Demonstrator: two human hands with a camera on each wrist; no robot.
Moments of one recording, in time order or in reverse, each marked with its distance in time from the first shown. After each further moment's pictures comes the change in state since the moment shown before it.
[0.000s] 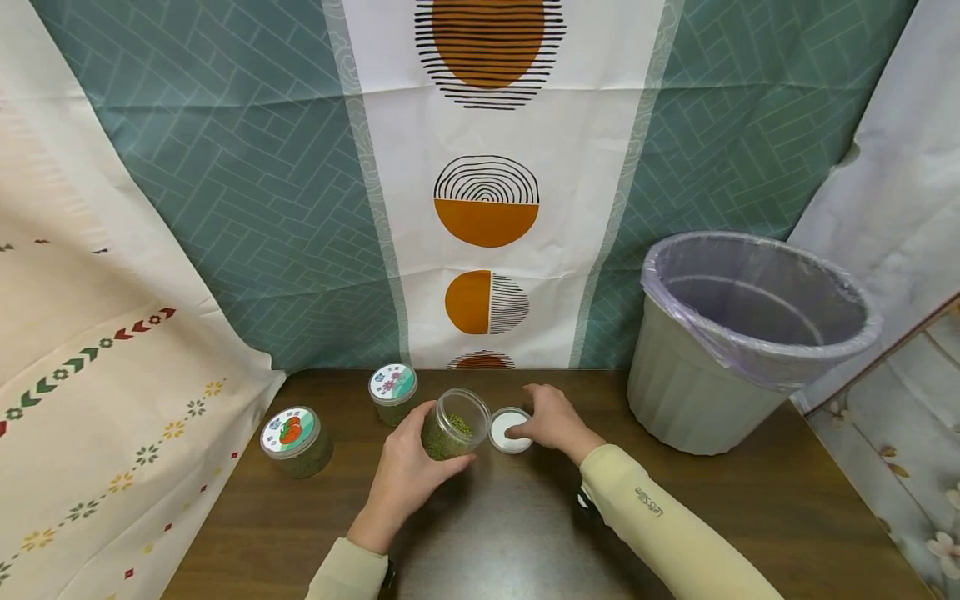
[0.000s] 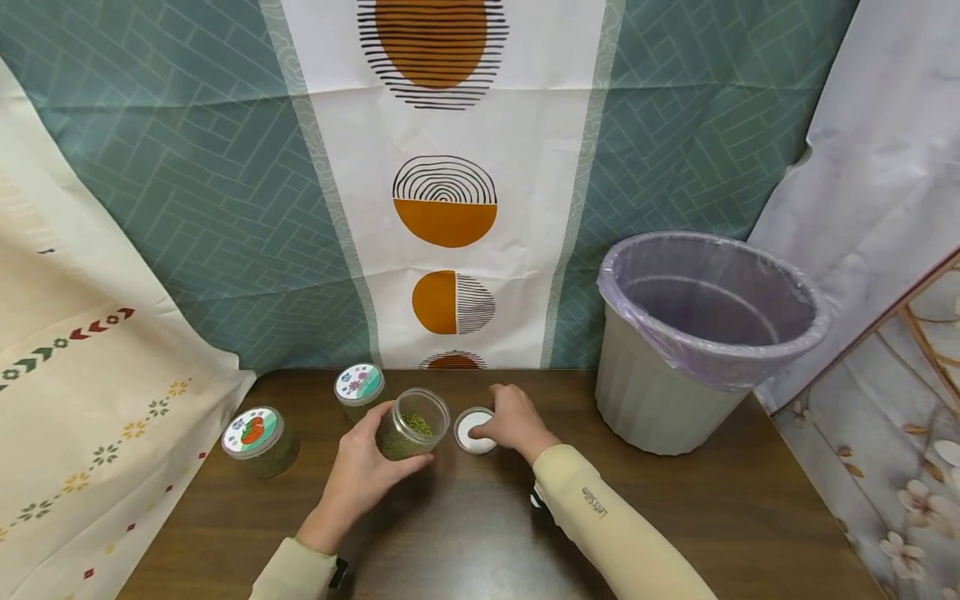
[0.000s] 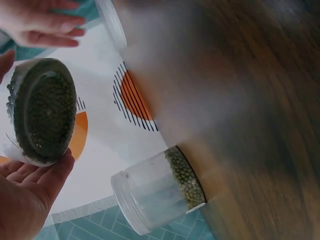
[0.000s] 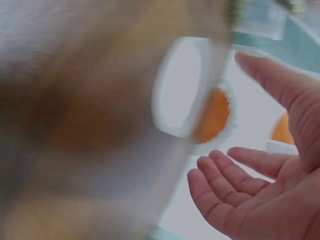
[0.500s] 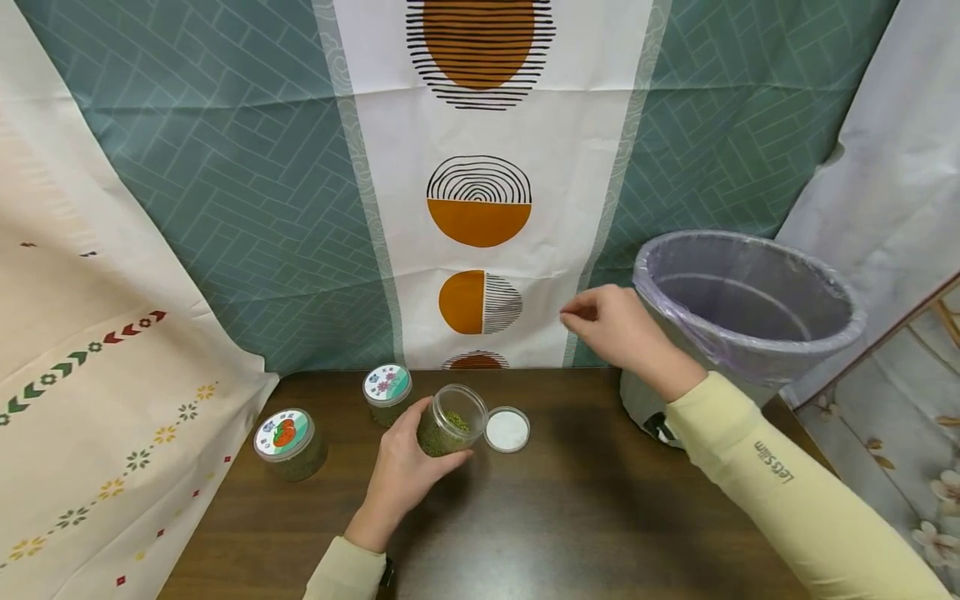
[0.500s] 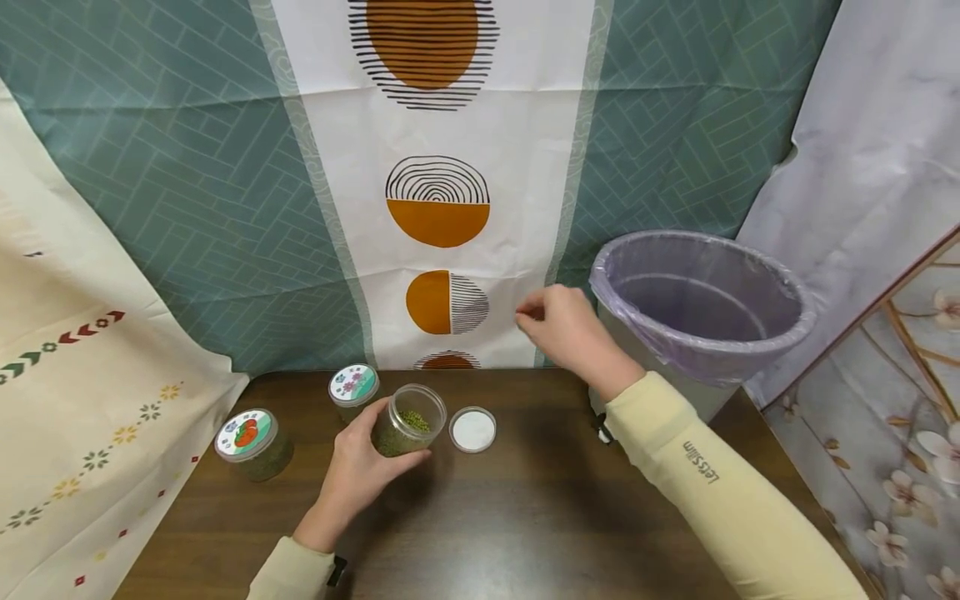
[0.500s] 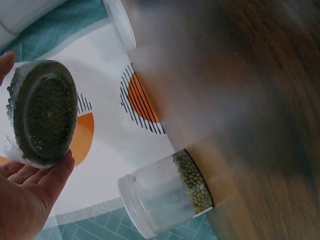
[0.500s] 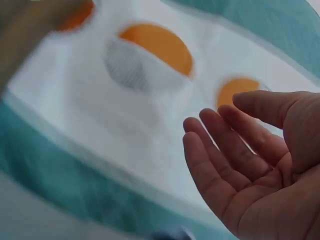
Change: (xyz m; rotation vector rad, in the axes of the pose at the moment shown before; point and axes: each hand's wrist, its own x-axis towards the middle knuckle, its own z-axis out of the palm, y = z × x) left_hand 0.003 0.005 0.000 -0.036 0.014 -0.006; right_hand -0.033 -0.056 -0.187 -0.083 0.219 -0.192
